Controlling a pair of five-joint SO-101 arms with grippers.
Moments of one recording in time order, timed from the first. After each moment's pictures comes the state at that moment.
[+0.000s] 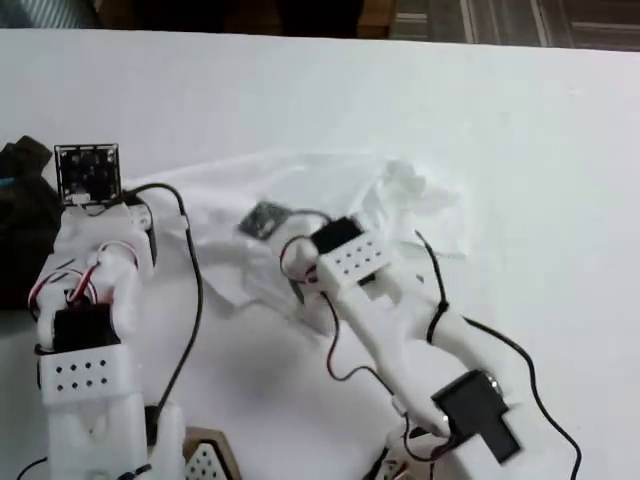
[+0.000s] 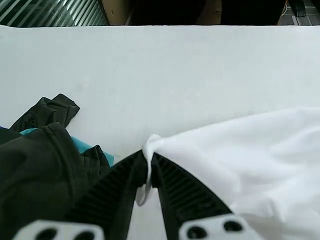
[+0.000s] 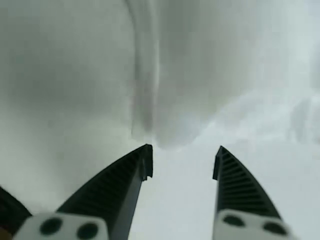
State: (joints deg) left arm -17.7 -58.8 56.9 41.9 -4.1; right arm -36.7 -6.4 32.2 76.6 25.4
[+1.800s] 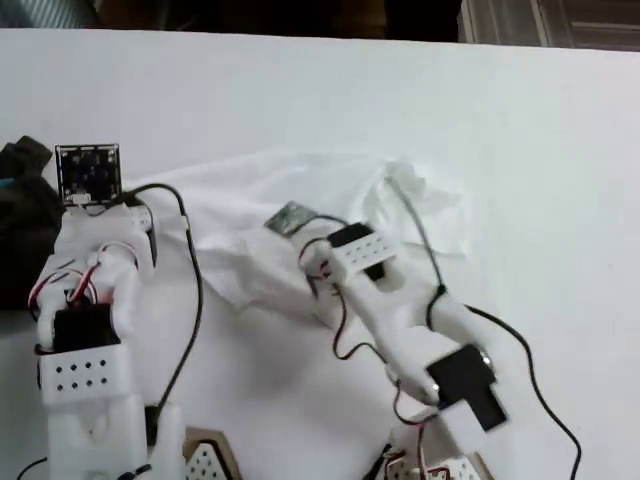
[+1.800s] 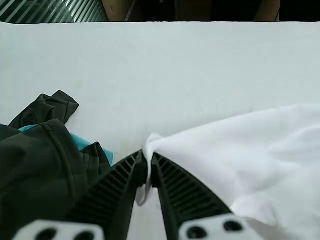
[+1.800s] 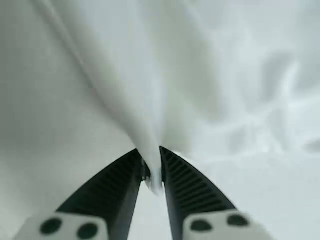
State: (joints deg) left arm -17.8 -58.8 57.0 42.4 -4.1; right arm -29.2 -1.5 34.3 66.4 23.4
